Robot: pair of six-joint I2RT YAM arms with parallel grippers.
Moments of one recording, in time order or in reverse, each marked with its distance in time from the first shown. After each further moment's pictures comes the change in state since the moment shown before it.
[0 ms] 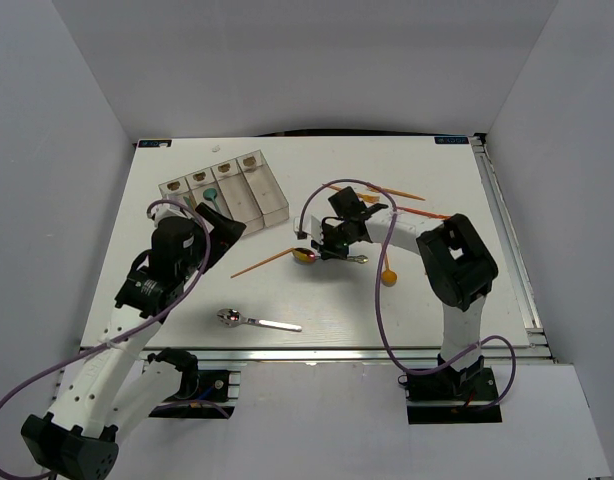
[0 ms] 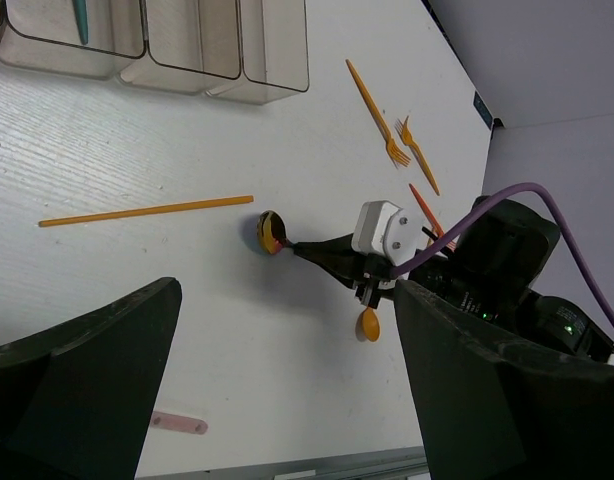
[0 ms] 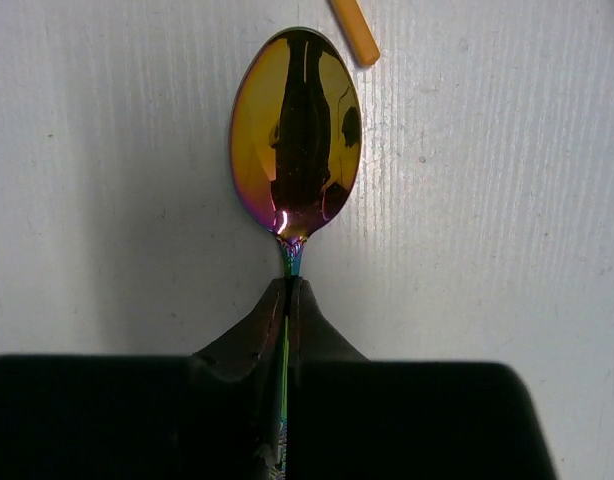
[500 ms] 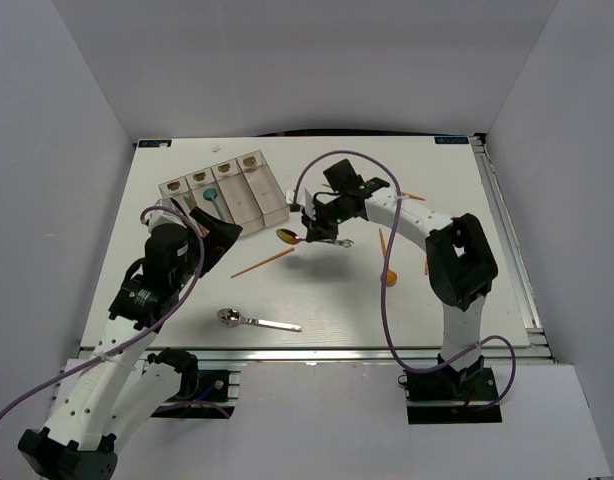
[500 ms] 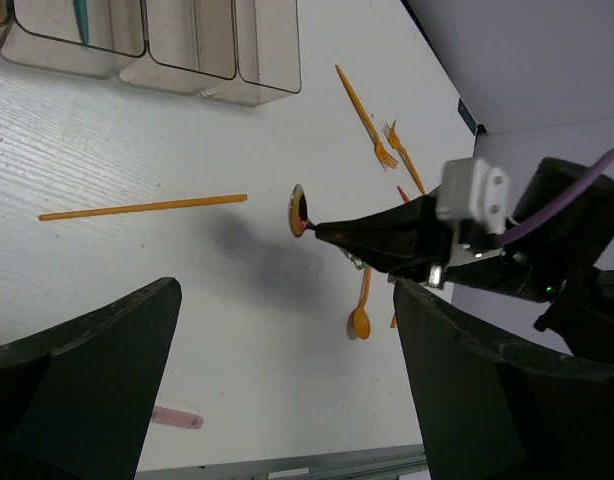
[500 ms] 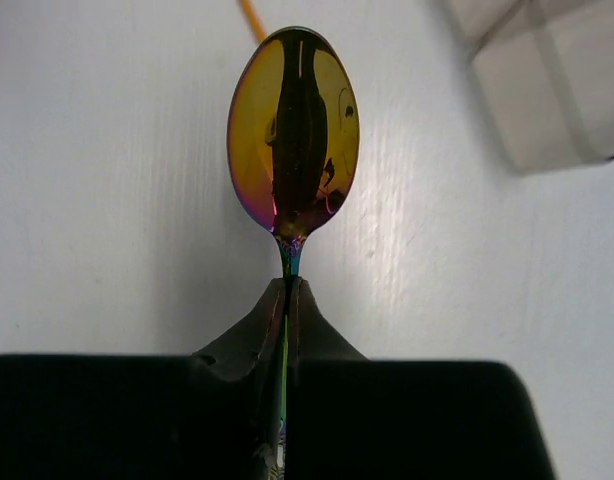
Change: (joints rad) left arm 0.000 -0.066 -0.021 -0.020 -0.005 -0.014; right arm -0.003 -0.005 0.217 -0.184 -0.161 0.030
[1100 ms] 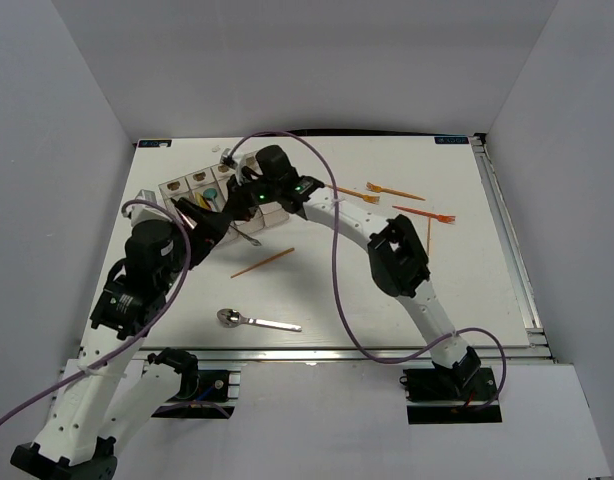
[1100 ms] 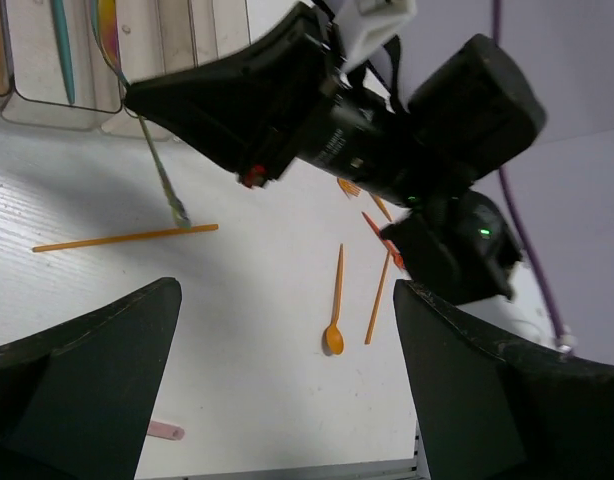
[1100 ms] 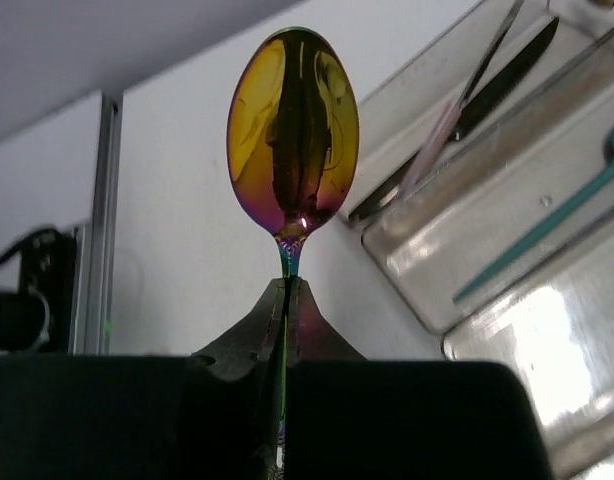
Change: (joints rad) left arm 0.000 -0.029 0.138 -0.075 -0.038 0.023; right arm 0.198 0.411 0.650 0.370 -0.092 0.934
